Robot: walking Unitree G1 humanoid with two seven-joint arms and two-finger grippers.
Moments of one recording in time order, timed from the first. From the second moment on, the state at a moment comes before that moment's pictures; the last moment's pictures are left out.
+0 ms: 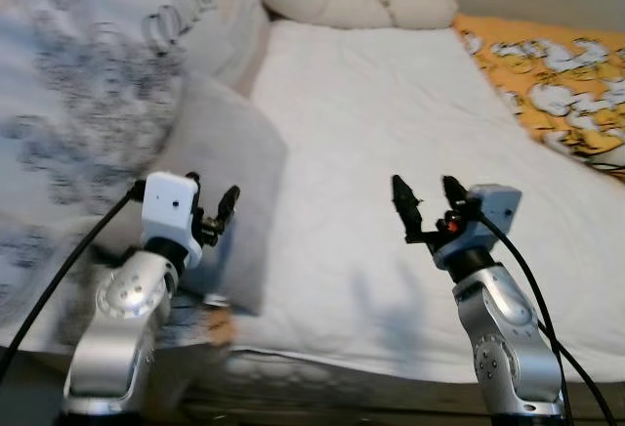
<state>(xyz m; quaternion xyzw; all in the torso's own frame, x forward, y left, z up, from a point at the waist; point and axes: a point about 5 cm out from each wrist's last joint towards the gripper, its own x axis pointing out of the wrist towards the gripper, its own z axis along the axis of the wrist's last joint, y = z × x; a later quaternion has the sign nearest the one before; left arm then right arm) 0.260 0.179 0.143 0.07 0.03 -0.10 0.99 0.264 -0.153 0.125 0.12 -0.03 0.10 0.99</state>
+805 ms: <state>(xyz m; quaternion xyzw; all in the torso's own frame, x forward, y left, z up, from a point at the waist) 0.249 0.203 0.134 0.10 0.07 -0.02 0.99 0.263 -0.149 0.108 0.09 0.02 0.06 0.99</state>
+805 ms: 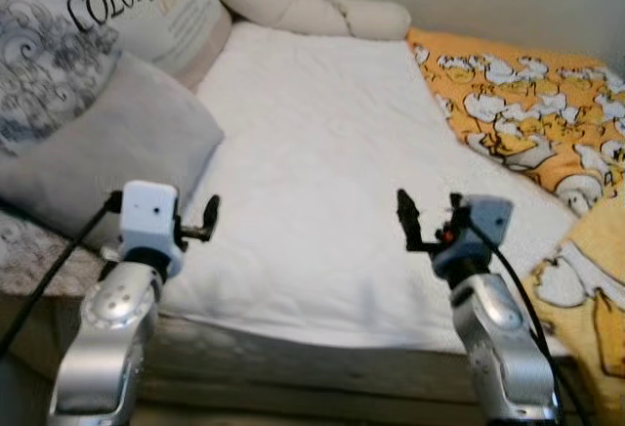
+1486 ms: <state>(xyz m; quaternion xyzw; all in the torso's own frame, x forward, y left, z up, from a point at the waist) 0.253 0.197 0.137 0.13 0.08 -0.05 0.99 0.259 -0.165 0.080 0.14 0.06 0.00 0.99</state>
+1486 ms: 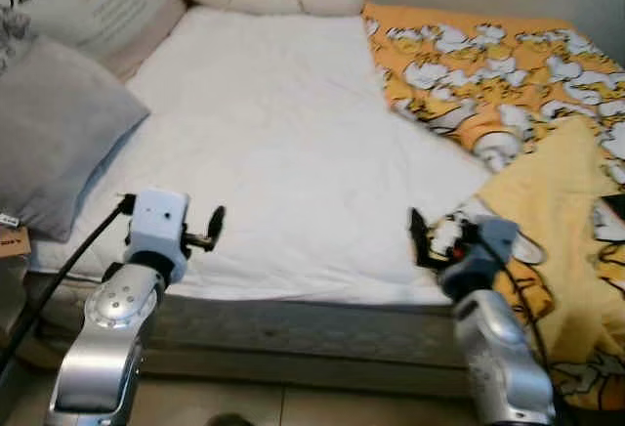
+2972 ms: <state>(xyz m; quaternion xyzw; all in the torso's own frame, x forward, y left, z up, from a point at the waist) 0.254 0.195 0.121 0.07 0.08 -0.01 0.99 0.266 -0.162 0.085 0.08 0.08 0.03 0.99</state>
